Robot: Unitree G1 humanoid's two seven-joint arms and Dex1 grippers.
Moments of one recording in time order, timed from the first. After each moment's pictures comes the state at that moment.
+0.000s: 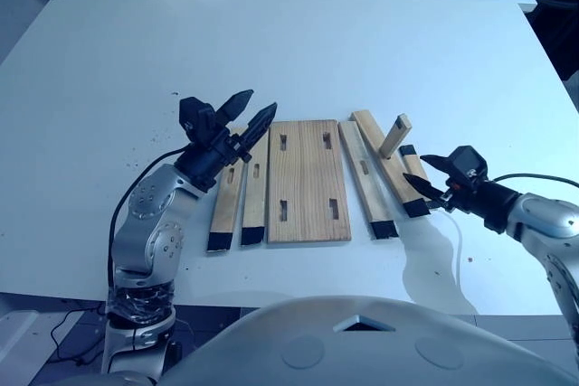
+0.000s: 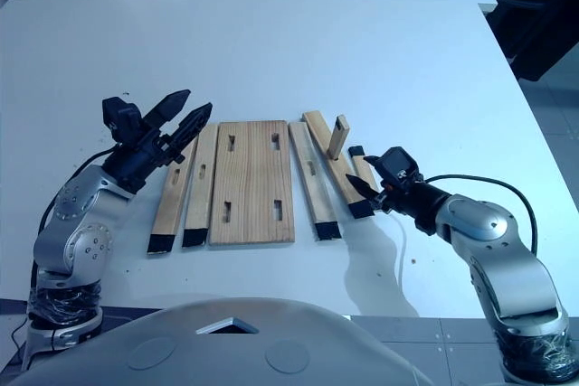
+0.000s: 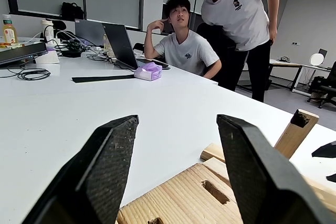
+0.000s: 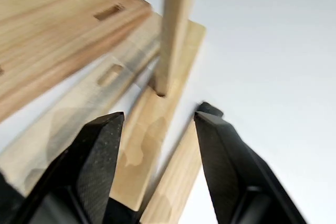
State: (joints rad) left arm 0.10 0.32 0.09 -0.46 -0.56 0.33 -0.54; right arm 0.31 -0.71 -0.08 -0.66 0.31 0.72 0.55
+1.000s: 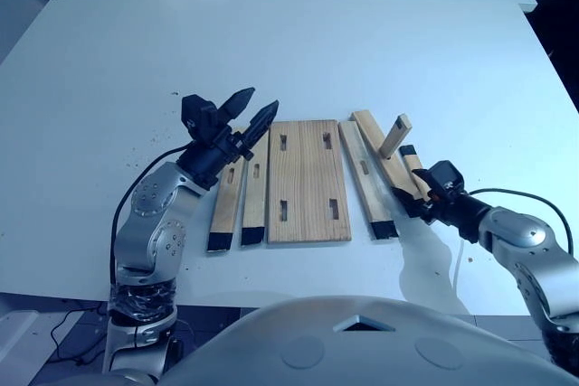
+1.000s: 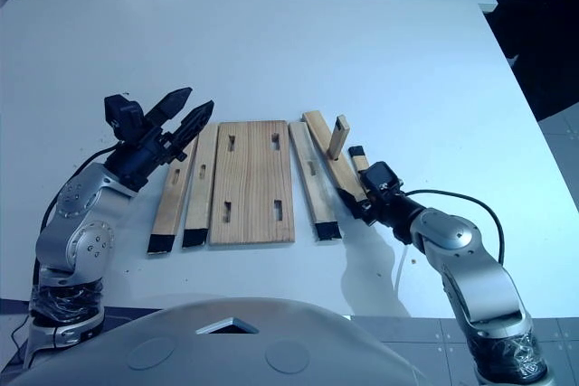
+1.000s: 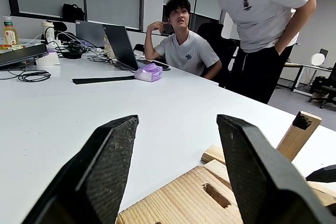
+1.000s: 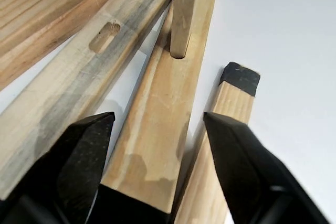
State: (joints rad) left arm 0.09 0.32 0.07 -0.45 -0.55 0.33 -0.53; right arm 0.34 -0.63 0.04 -0.61 0.23 0.72 0.47
